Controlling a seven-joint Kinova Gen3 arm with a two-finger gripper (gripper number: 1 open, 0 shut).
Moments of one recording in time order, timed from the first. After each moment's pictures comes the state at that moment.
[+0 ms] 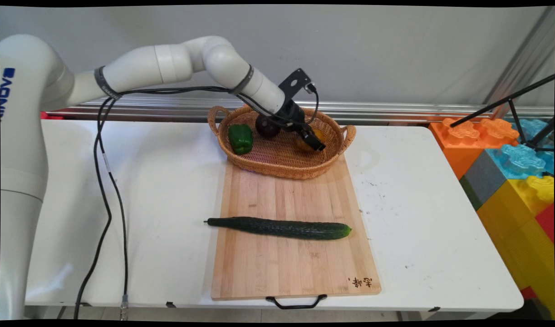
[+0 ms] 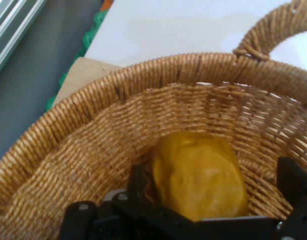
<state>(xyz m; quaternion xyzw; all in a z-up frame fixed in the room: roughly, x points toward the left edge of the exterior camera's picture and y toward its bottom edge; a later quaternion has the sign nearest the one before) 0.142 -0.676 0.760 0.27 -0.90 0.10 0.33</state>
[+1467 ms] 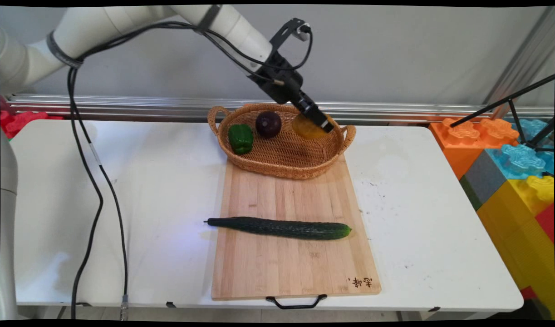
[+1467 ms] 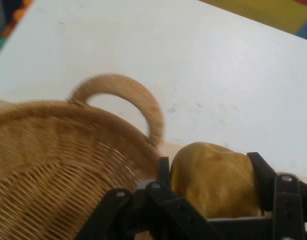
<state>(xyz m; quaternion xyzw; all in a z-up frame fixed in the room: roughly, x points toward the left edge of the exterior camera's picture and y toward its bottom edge) 0.160 -0.612 0.903 0.26 -0.89 -0.02 0.37</state>
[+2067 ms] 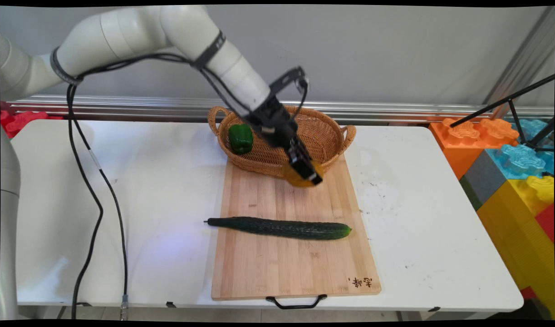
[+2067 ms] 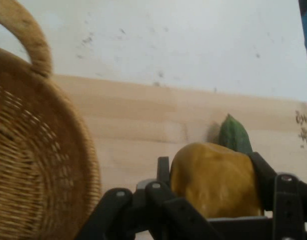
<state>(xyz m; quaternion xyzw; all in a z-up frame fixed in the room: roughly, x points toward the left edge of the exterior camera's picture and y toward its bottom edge) 0.143 -0.557 0.855 0.18 -0.93 -0.07 0.32</state>
